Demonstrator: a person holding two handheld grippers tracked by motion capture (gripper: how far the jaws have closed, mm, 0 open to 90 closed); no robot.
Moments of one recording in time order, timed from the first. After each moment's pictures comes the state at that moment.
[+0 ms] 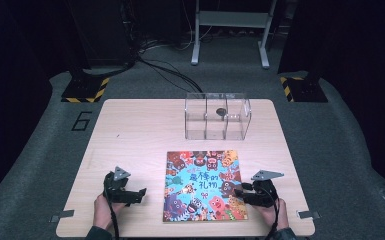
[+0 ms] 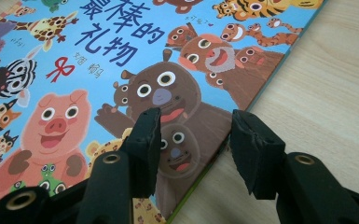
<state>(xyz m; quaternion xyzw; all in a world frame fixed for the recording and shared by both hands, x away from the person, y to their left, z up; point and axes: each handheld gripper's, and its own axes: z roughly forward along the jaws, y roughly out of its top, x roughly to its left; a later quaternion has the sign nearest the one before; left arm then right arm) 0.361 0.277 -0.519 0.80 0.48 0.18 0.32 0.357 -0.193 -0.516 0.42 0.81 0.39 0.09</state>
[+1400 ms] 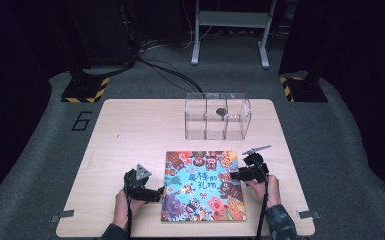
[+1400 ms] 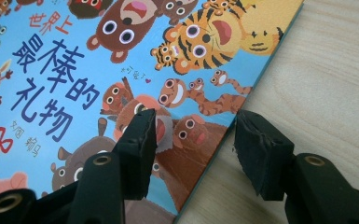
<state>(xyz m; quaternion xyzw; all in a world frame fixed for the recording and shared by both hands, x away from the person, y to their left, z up) 0.374 0.230 -0.531 0.82 0.42 0.19 0.34 0.436 -0.178 -0.500 0.48 0.82 0.31 0.03</state>
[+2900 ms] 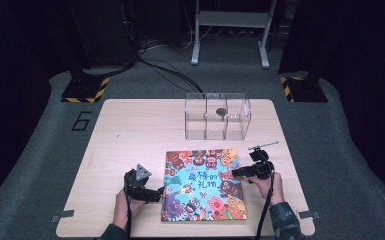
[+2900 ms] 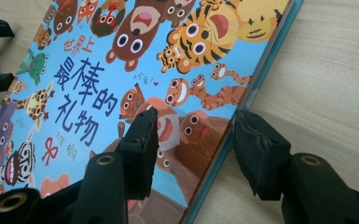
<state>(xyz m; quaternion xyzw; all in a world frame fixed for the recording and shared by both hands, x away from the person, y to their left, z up) 0.374 0.230 -0.530 0.82 0.42 0.19 0.34 0.441 -0.193 -0.491 0.52 0.78 0.34 -0.05</state>
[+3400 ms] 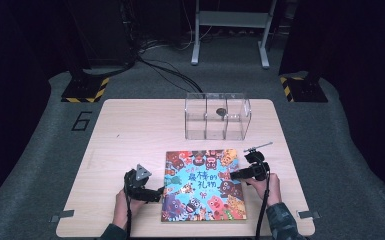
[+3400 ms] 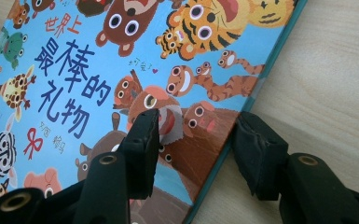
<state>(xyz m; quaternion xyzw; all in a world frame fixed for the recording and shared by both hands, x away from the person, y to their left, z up) 0.374 0.230 -0.530 0.82 0.42 0.19 0.34 0.439 -0.180 -0.494 0.52 0.80 0.31 -0.03</state>
